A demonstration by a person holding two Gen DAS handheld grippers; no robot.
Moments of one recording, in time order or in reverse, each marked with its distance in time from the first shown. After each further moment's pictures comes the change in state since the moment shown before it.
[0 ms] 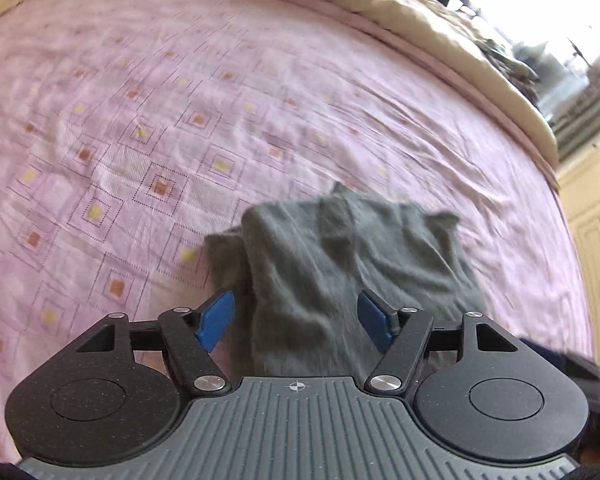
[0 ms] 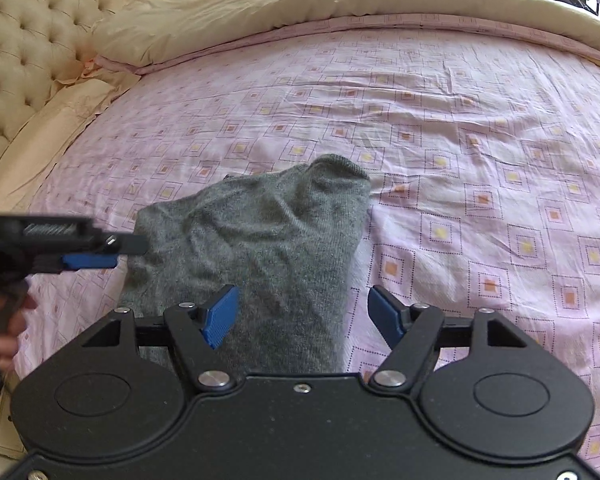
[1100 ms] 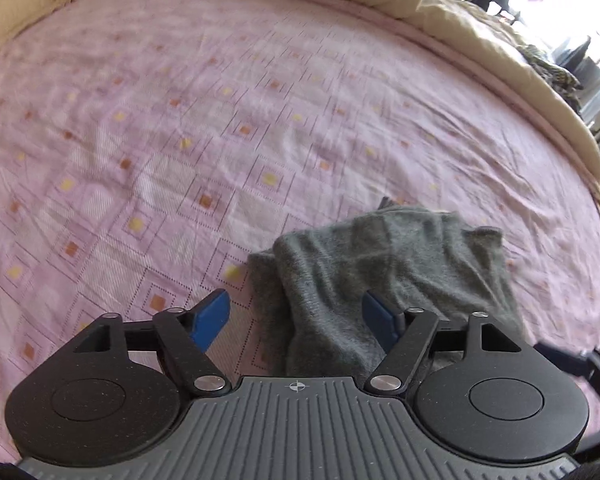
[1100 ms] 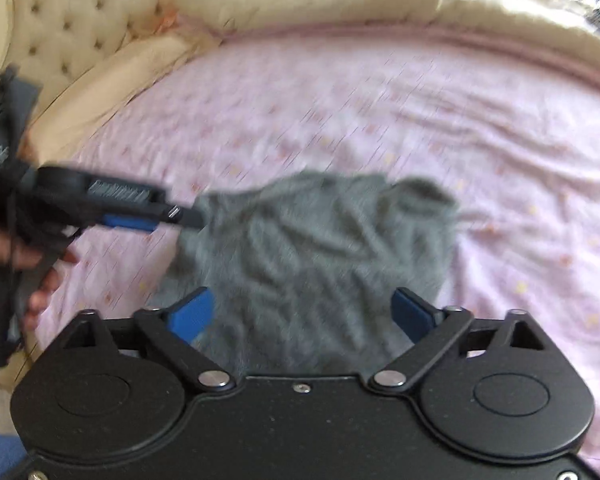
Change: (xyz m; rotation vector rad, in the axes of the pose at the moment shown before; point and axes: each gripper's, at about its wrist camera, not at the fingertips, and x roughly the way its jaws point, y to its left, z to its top) left arm -0.016 0.002 -0.003 0.001 -0.033 0.148; right arm 0.025 0.033 0.014 -0.223 0.004 0.114
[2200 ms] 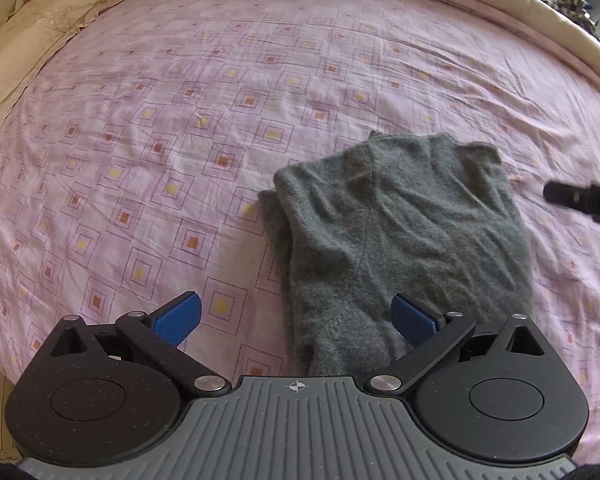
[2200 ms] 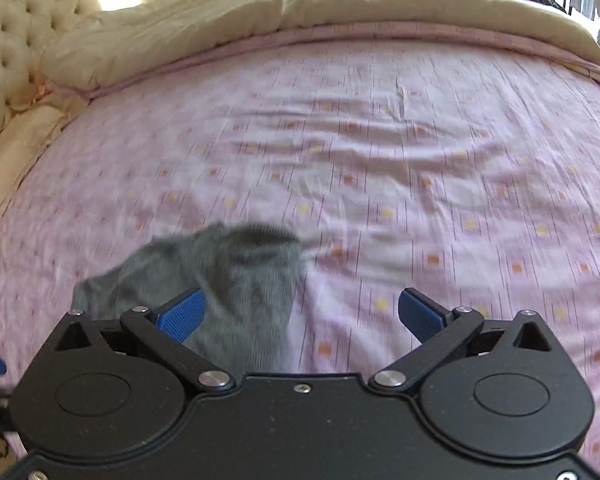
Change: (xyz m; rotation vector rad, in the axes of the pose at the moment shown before) left arm -0.038 -0.050 -0.025 0.143 0.119 0.200; right arm -0.010 -0.078 0.020 0.279 0.013 -0.214
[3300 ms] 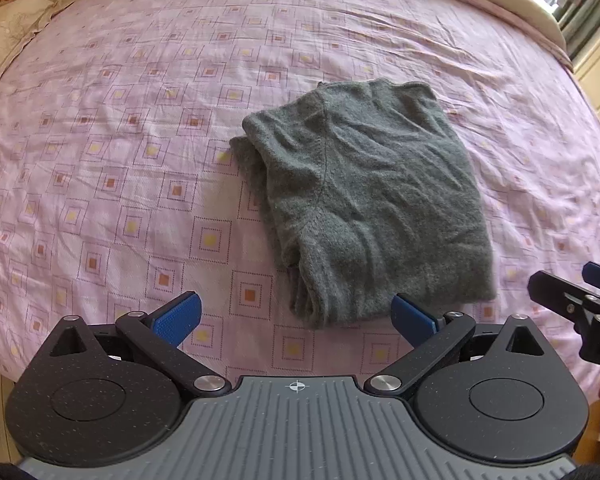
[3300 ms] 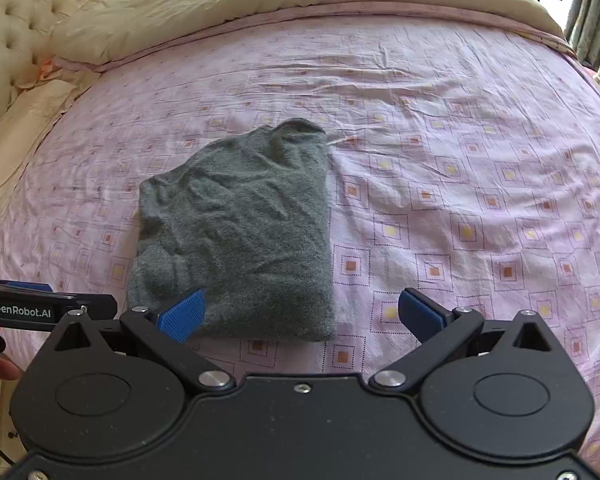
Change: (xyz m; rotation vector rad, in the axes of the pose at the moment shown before) left arm -0.040 0.017 -0.043 0.130 0.053 -0.134; right arm -0.106 0.060 -0.101 0.046 0.037 -0.068
